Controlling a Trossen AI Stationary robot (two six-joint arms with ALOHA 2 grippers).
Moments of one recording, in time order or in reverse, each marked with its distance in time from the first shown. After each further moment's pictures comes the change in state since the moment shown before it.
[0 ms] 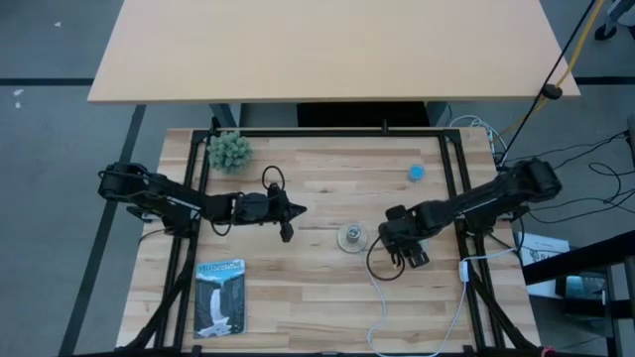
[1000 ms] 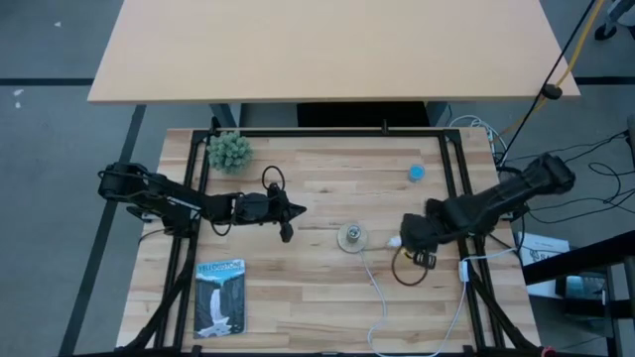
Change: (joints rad) left arm 0.000 0.000 0.000 -0.004 0.001 0.002; right arm 0.167 -0.175 0.249 -0.513 0.056 0.893
